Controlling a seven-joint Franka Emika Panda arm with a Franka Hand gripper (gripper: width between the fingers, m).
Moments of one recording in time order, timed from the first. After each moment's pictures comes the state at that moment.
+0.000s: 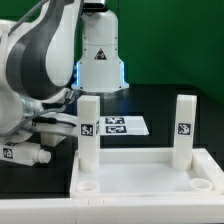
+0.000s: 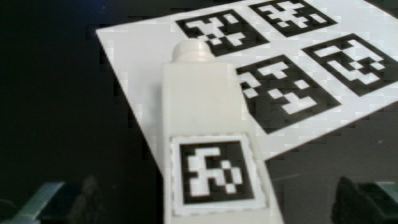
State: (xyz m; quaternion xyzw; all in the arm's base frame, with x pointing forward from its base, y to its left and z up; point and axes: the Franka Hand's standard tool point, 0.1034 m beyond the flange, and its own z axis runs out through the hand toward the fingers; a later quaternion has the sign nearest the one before) arm 0.389 -0.118 0.009 -0.83 0.20 0.49 0.15
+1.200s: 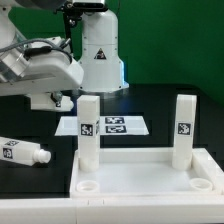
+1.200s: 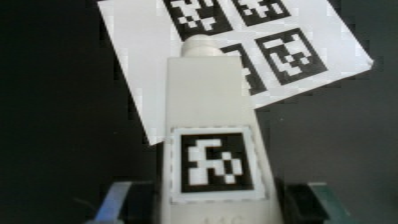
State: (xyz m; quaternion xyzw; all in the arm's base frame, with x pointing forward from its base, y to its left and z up) arm 0.419 -0.126 0.087 -0.92 0.17 0.33 0.16
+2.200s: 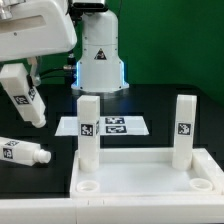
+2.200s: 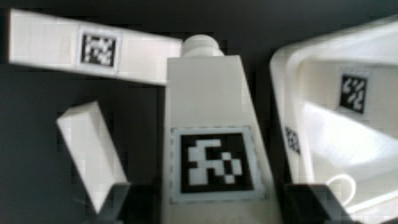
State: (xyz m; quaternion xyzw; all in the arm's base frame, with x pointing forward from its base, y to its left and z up) arm 0.522 -0.152 0.147 -0.99 0.13 -0.02 0.07
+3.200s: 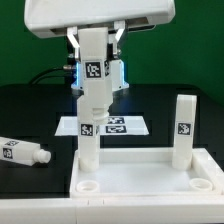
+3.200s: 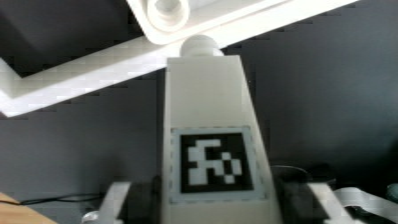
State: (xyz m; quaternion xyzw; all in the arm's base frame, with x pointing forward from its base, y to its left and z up) arm 0.601 -0.029 0.200 -0.95 0.15 -0.26 0.02
